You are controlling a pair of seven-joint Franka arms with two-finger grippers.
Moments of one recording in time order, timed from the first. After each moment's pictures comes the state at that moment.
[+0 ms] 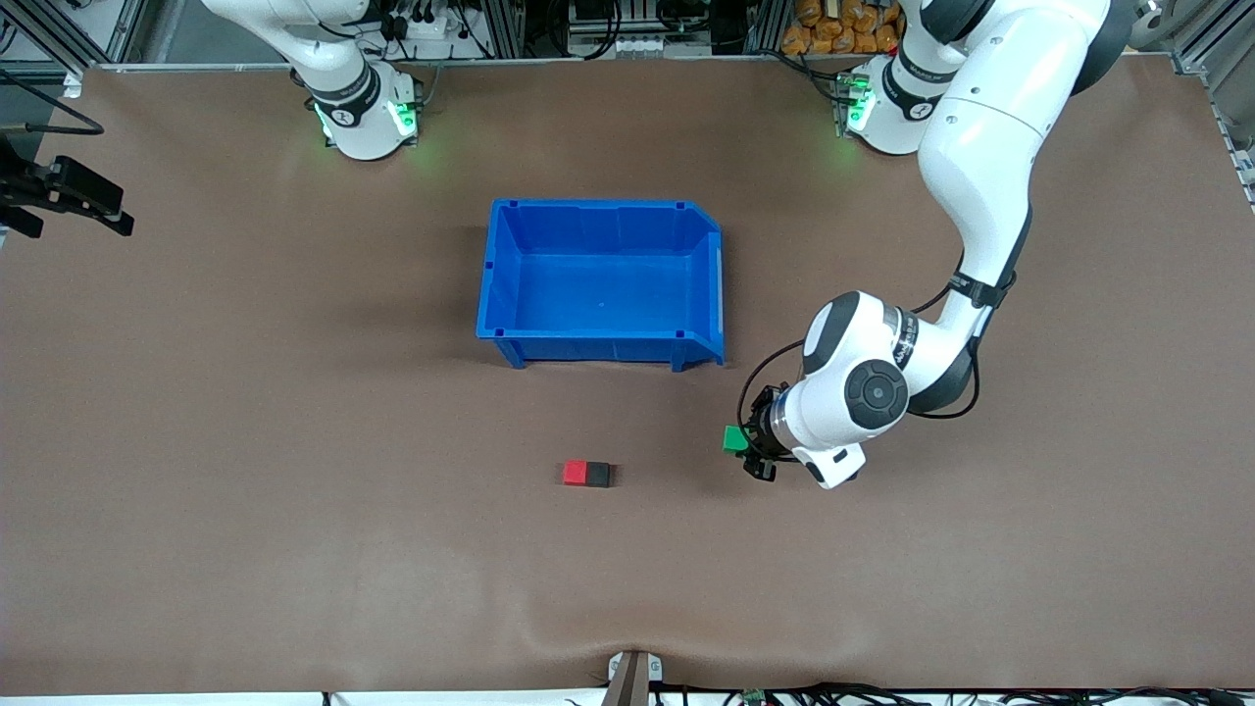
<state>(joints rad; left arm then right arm) -0.23 0.80 -0.27 -1.38 -0.04 2.19 -1.77 -0.05 -0.06 0.00 -1.56 -0.01 1.46 -0.07</state>
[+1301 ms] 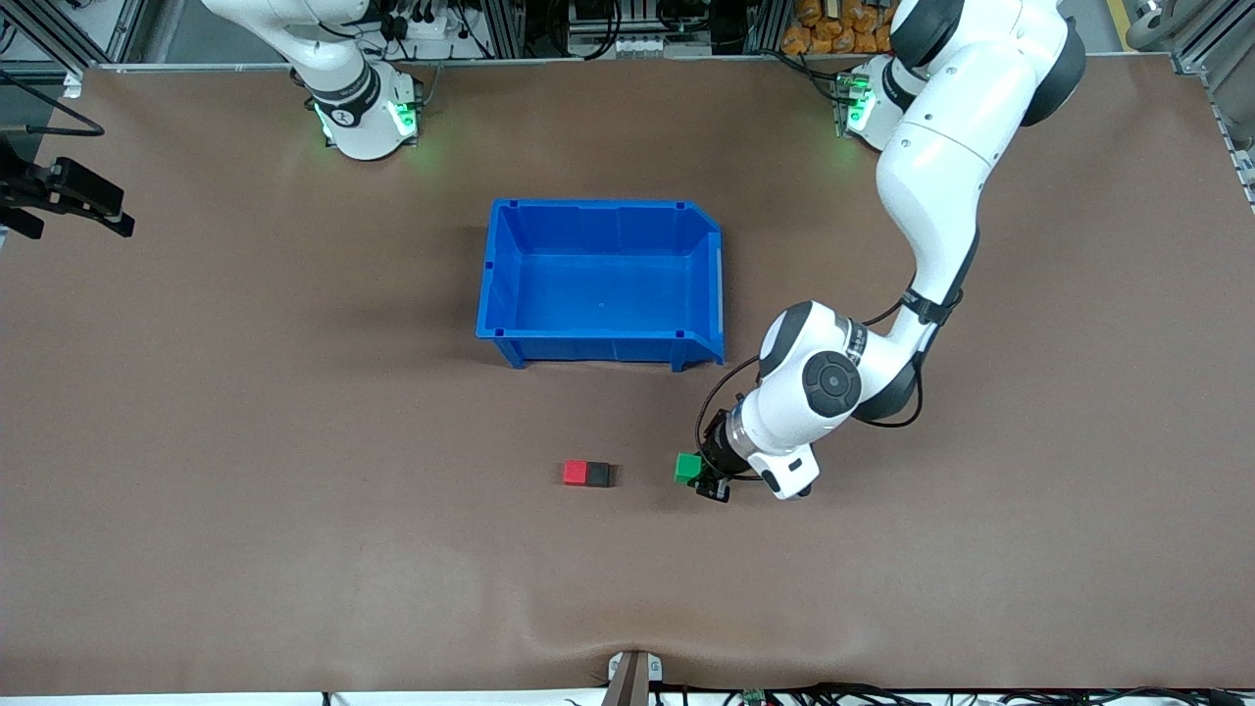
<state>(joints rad) -0.32 0.92 -0.27 -1.28 -0.05 2.43 -1.79 -0.05 -0.06 0.00 -1.56 -0.01 1.46 -0.07</state>
